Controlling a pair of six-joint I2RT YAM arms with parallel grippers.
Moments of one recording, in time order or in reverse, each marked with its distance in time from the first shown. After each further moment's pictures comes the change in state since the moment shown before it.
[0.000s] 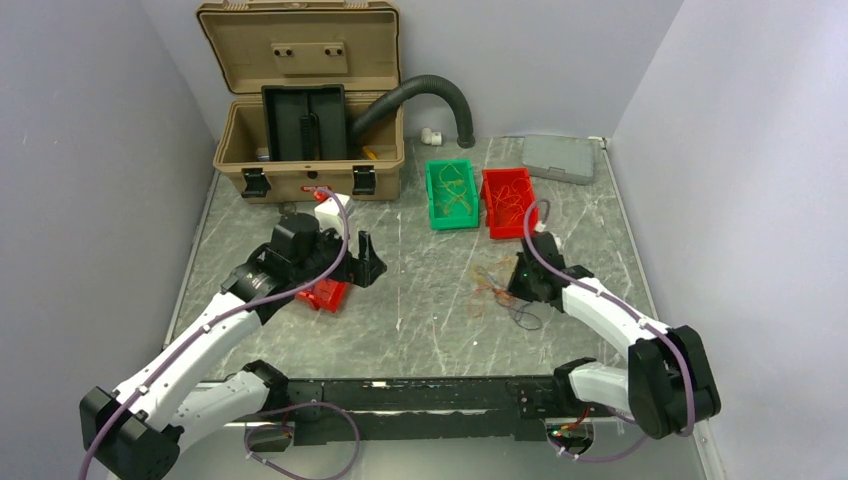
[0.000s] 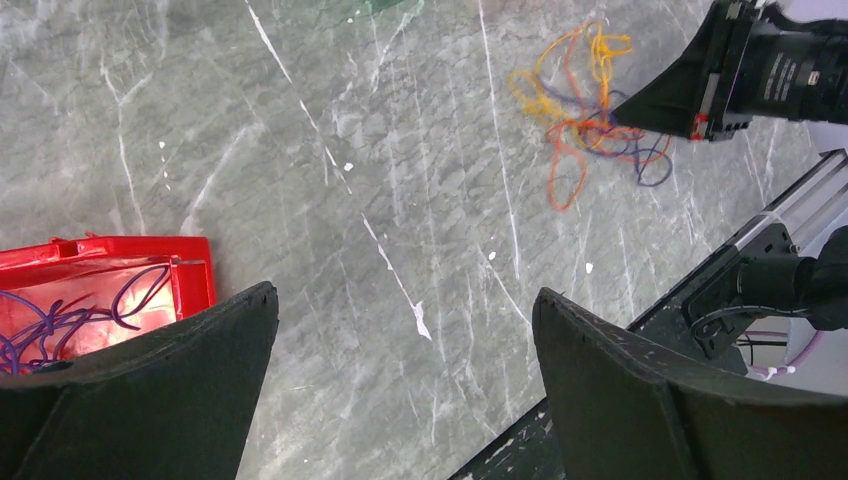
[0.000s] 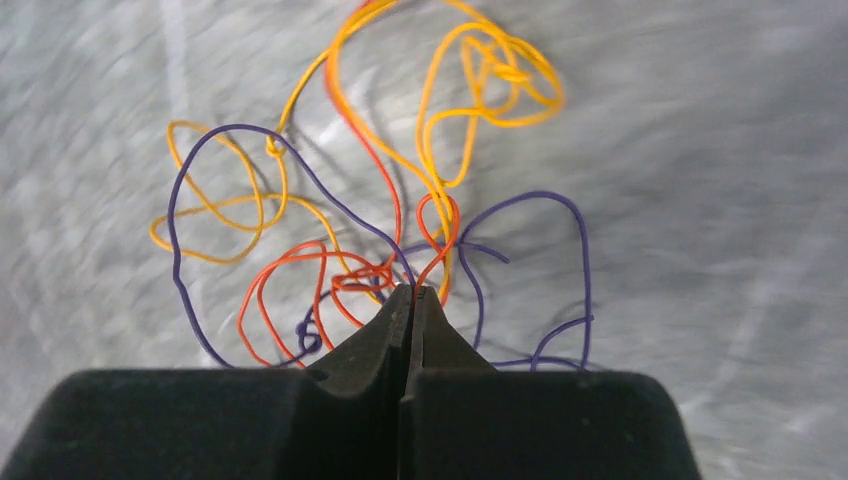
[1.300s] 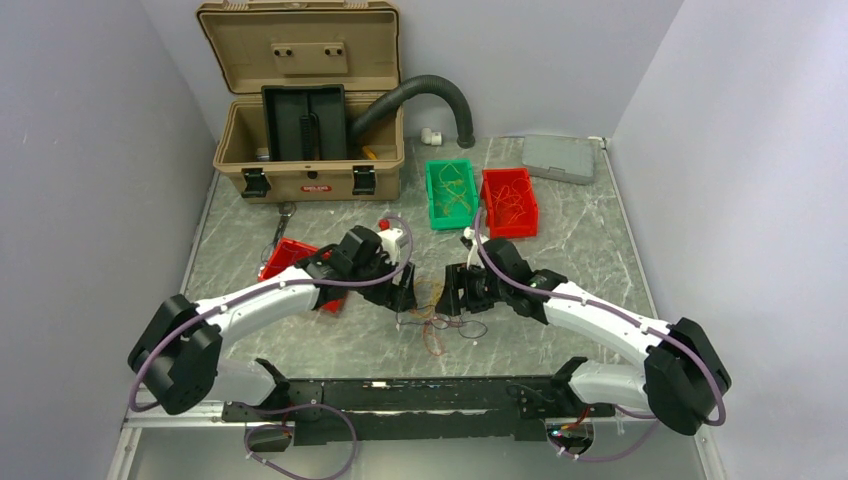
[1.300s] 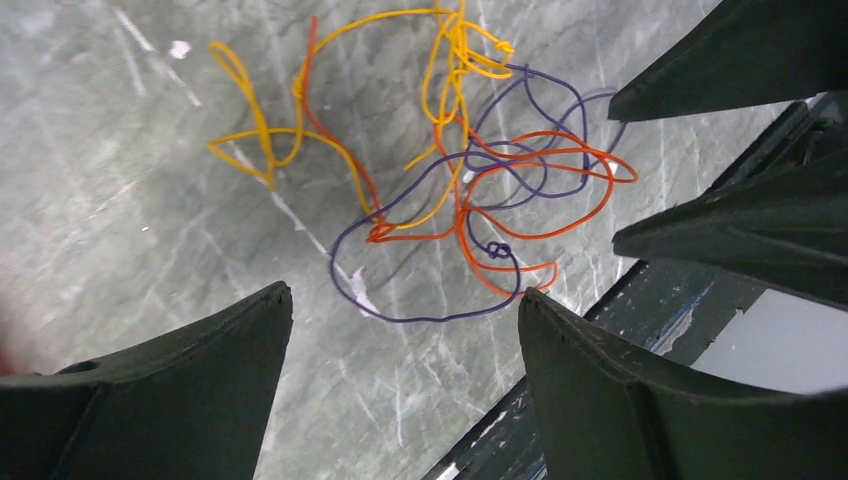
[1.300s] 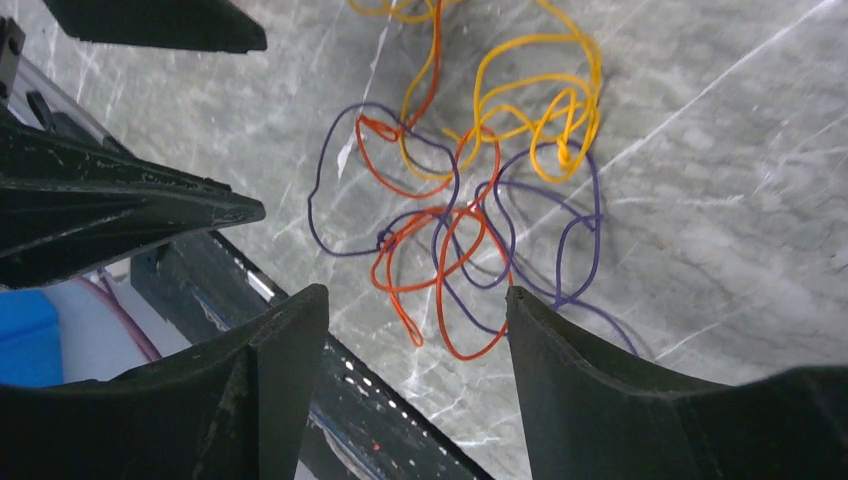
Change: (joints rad) left arm -0.169 0.386 -0.059 0.153 0.081 -0.028; right arm 0.425 -0.003 0.093 0.119 -0.349 -0.075
